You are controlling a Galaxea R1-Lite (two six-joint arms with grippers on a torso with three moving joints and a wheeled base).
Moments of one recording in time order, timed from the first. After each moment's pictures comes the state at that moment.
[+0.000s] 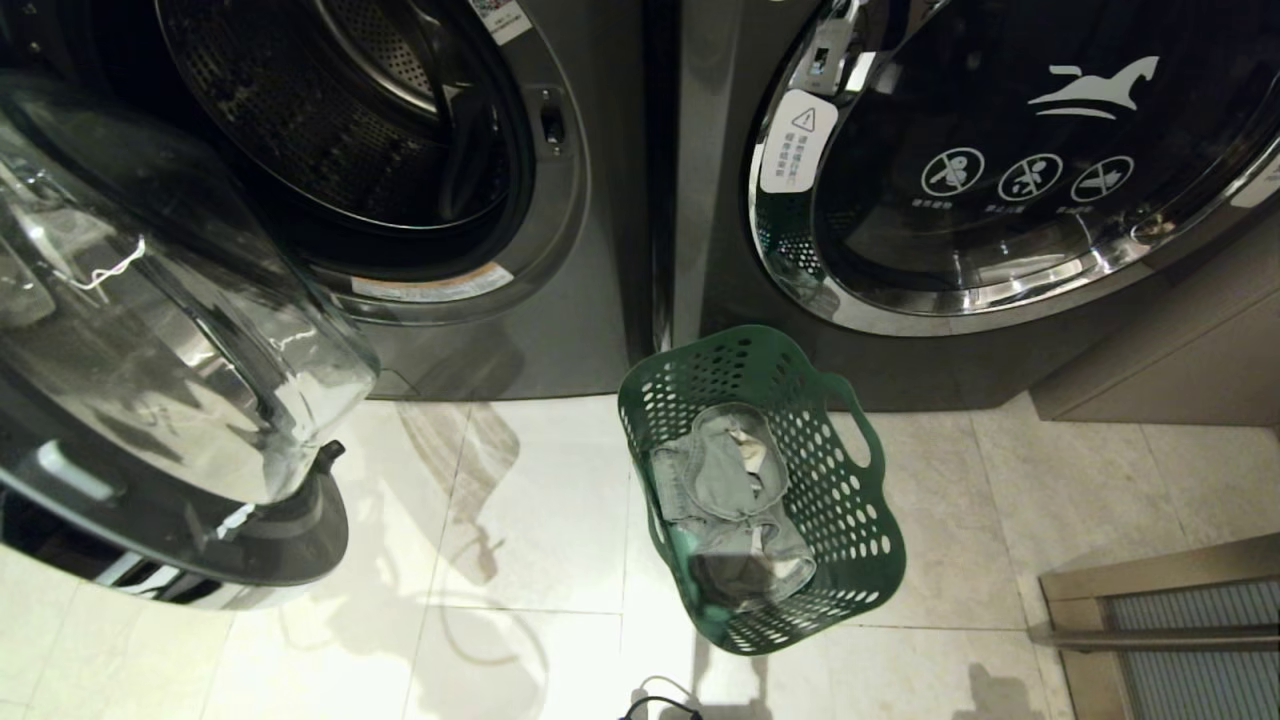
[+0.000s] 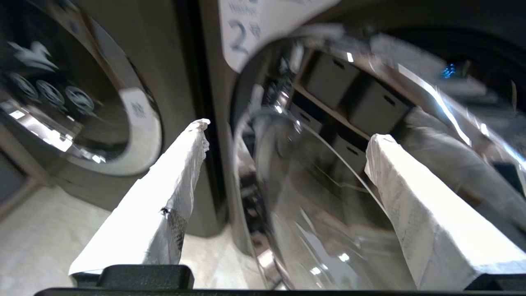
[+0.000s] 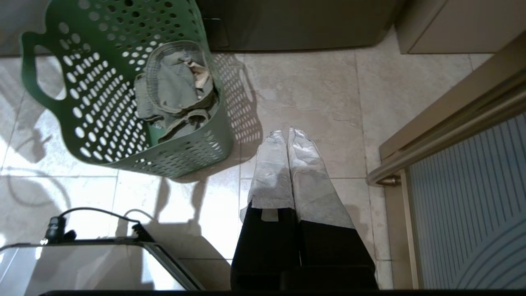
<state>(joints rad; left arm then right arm) 1.01 1.24 -0.91 -0.89 -0.64 -0.48 0.00 0.00 0.00 0.00 -0.02 0.05</state>
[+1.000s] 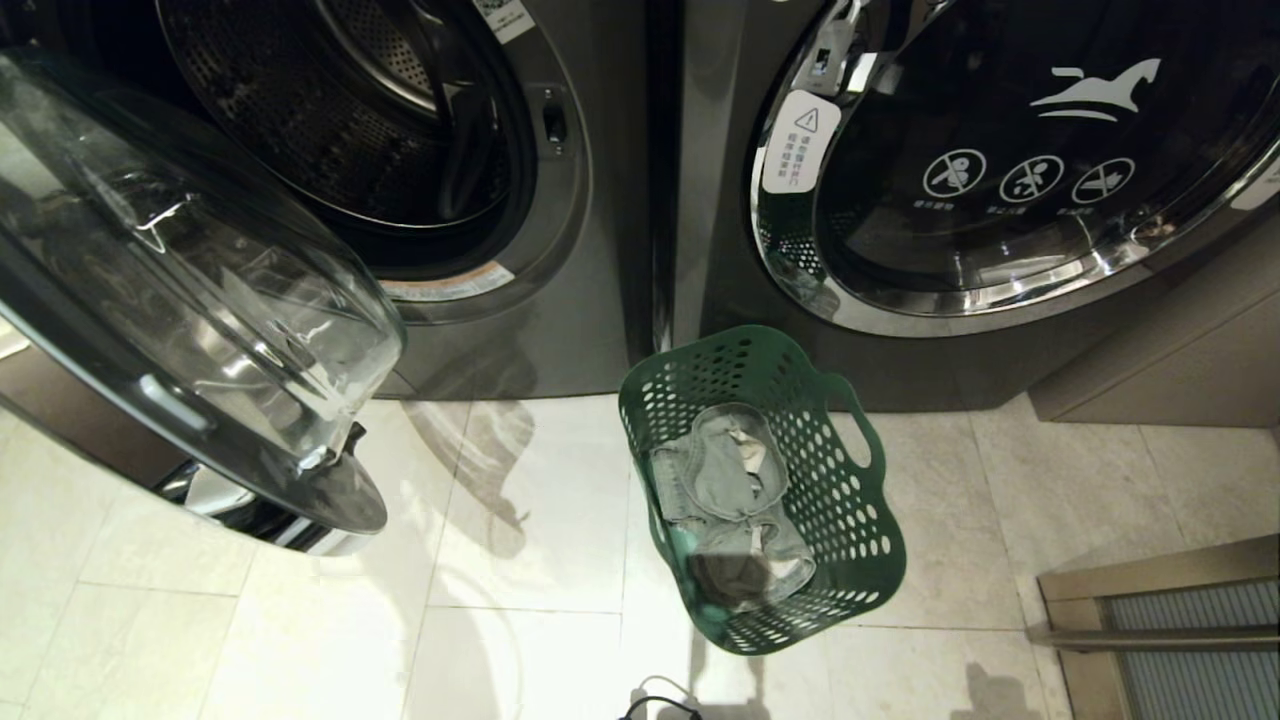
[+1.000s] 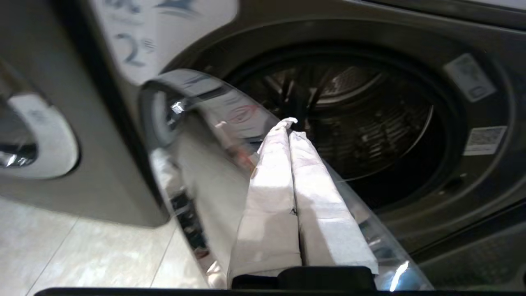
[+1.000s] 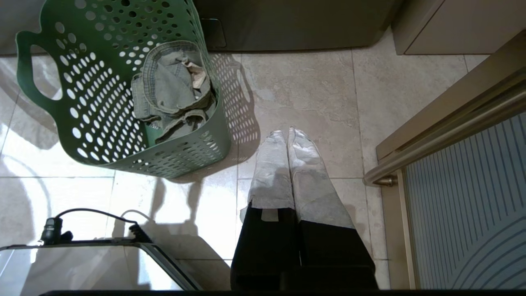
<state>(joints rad) 0.58 1.28 -1.51 -0.15 -0.45 -0.27 -0.01 0.00 0.00 0.00 -0.02 0.05</state>
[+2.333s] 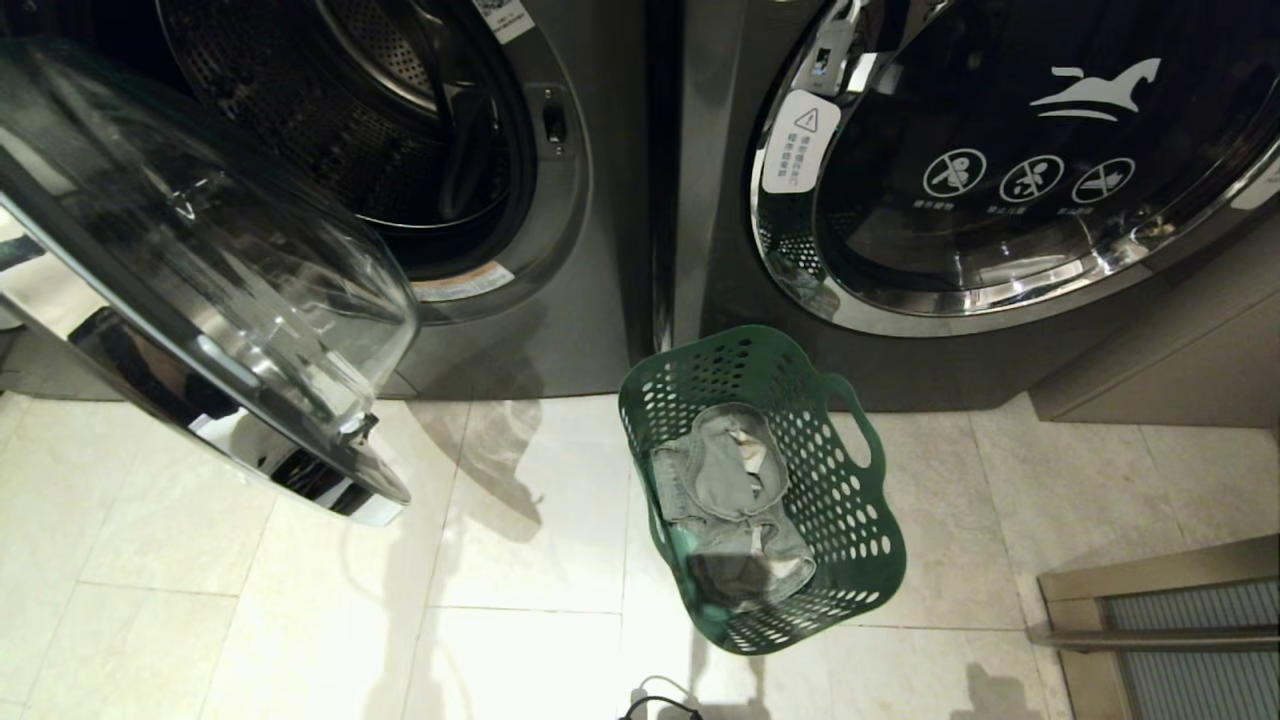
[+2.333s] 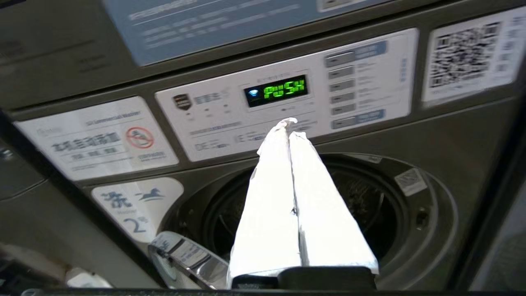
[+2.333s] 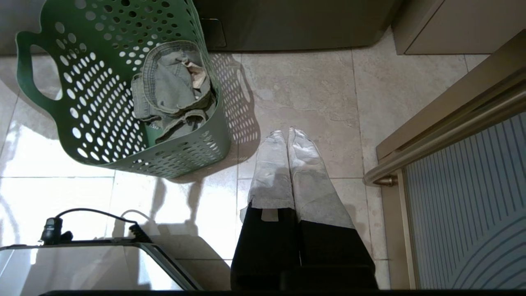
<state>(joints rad) 0.04 1.18 -1.88 0.07 -0.11 0.27 -0.01 0.00 0.00 0.00 -0.02 0.05</state>
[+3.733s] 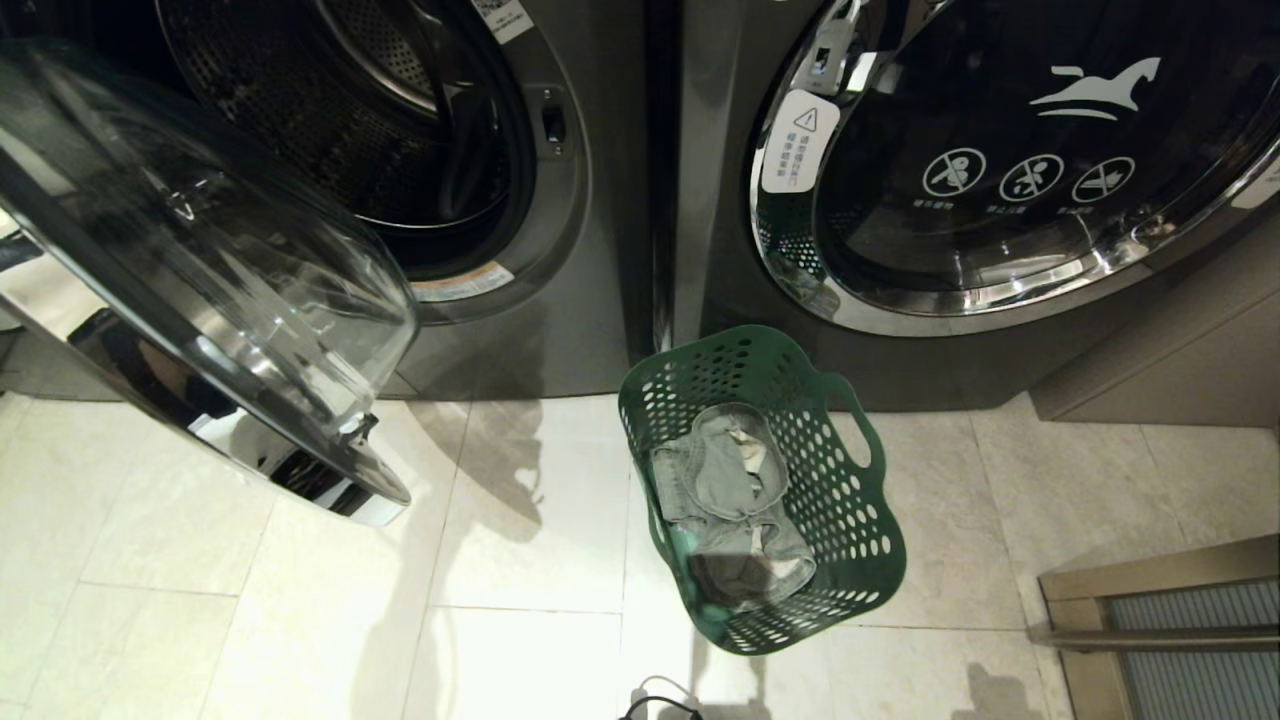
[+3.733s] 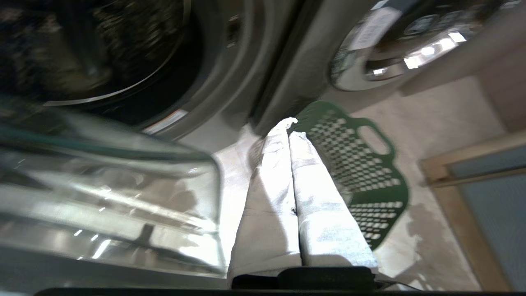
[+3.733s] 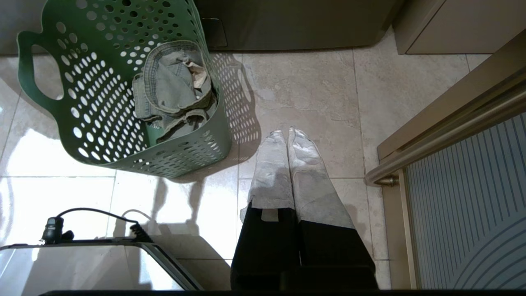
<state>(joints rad) -0.21 1.31 -1.92 0.65 -0.28 0.12 -0.01 0.00 0.00 0.00 -0.02 0.05</state>
